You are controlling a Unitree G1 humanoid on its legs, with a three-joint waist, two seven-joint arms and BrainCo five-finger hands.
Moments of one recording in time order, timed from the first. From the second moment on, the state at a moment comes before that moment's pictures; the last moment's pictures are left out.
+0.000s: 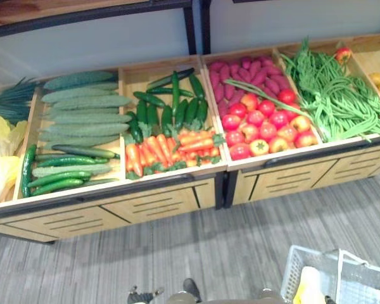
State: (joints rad) left arm 0.12 0.05 0.42 1.12 0.29 -0.05 0.23; right arm 0.17 -0.10 -0.66 1.08 -0.29 -0.10 -0.12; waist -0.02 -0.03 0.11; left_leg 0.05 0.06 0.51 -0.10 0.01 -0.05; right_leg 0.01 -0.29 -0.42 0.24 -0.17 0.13
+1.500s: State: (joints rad) left arm -0.19 0.40 0.13 0.22 0.57 -0.19 0.58; right arm 0.23 -0.16 -0.42 1.00 -0.27 -0.16 -0.13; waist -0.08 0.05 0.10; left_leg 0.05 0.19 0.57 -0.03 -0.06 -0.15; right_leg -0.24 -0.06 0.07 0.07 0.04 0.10
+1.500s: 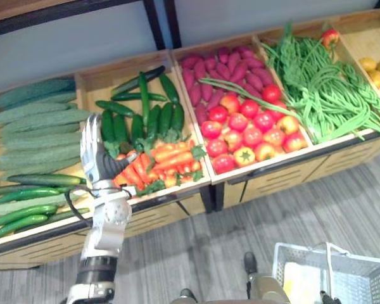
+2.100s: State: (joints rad) left arm -0.44 0.56 -0.12 0.49 0.66 -0.19 0.37; right arm 0.23 -0.18 -0.35 0.87 -0.28 -0.17 -0.13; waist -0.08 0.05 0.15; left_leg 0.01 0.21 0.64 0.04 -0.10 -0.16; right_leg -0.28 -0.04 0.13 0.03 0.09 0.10
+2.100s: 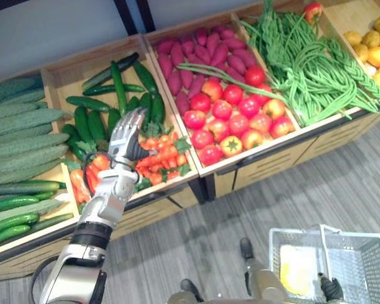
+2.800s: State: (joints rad) left arm -0.49 0.55 -0.11 0.59 0.68 -0.13 0.28; right arm 0.21 -0.18 -0.35 0.86 -0.28 -0.17 -0.12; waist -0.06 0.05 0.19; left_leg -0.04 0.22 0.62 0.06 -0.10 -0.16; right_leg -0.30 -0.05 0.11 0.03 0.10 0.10
